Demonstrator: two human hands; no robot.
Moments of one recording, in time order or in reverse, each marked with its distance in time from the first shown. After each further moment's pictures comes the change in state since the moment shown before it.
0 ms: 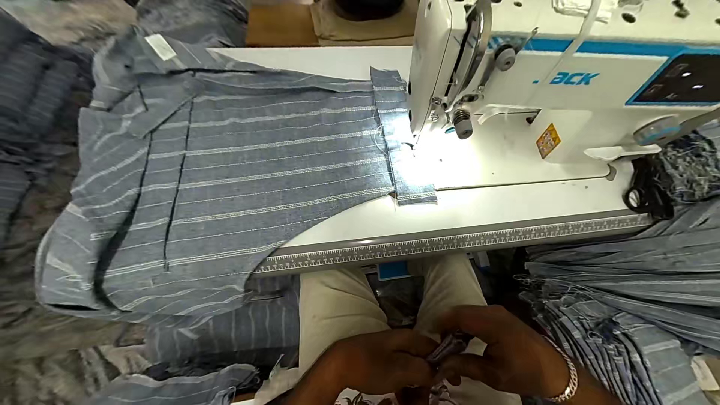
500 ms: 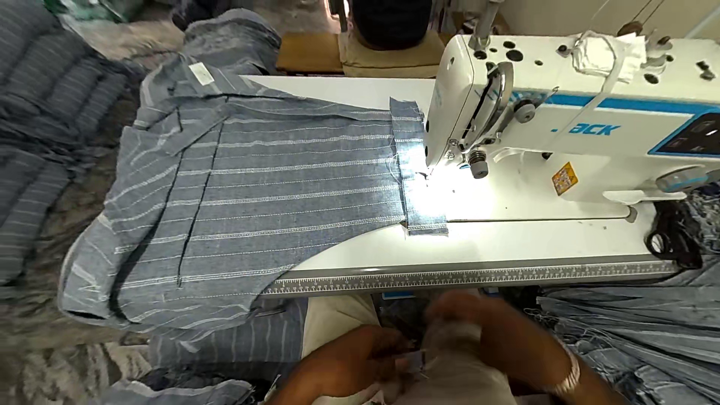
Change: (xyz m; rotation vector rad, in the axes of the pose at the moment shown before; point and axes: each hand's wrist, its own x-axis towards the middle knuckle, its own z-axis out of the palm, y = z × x) left_hand -0.025 -0.004 -0.039 0.267 0.354 -0.143; right_hand 0.054 0.012 -0.041 -0.260 -0.012 0.080
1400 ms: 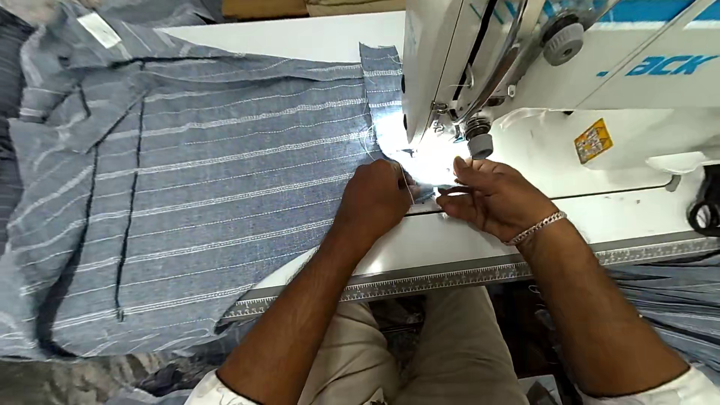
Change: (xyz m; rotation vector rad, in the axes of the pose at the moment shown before) left_hand 0.136 0.112 -0.121 0.546 0.733 -0.189; right_hand 0.121 0.061 -0.083 1.169 0.427 0.661
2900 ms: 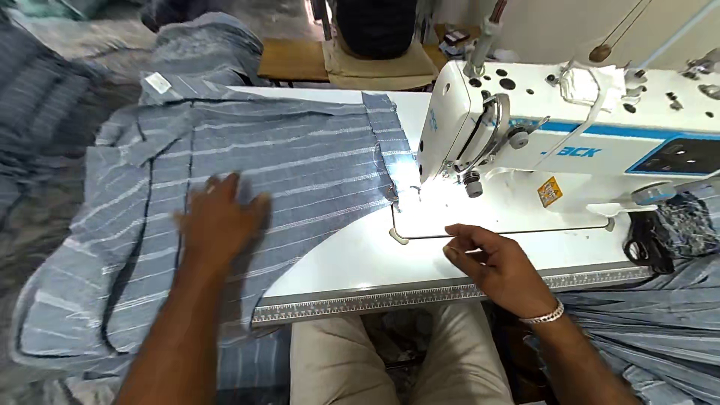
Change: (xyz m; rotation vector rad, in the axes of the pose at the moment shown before) left_hand -0.061 -0.216 -0.094 0.143 0.545 -0.188; right_hand -0.071 0.039 0.007 -0.980 0.044 -0.700
